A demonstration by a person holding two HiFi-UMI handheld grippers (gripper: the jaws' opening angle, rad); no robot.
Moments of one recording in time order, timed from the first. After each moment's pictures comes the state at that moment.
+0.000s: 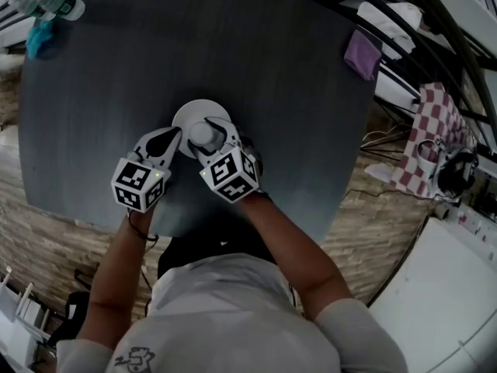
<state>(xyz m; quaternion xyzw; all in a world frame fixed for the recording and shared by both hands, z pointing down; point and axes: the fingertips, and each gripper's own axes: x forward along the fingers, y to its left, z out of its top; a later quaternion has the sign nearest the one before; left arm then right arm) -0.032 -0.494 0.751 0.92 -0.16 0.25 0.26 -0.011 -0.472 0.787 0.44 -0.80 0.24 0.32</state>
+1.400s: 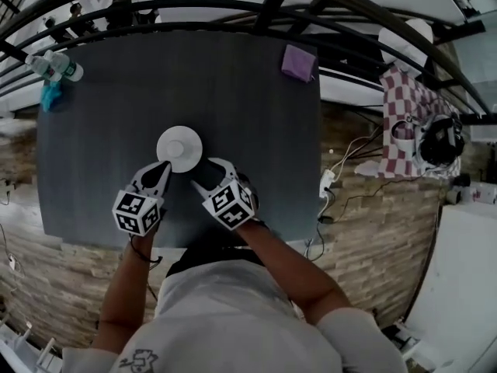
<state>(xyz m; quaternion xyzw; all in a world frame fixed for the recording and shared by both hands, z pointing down) -0.031 -0.430 0.645 0.93 -0.15 0.23 0.22 0.013 -0.371 0.688 0.52 -0.76 0.26 0.29</state>
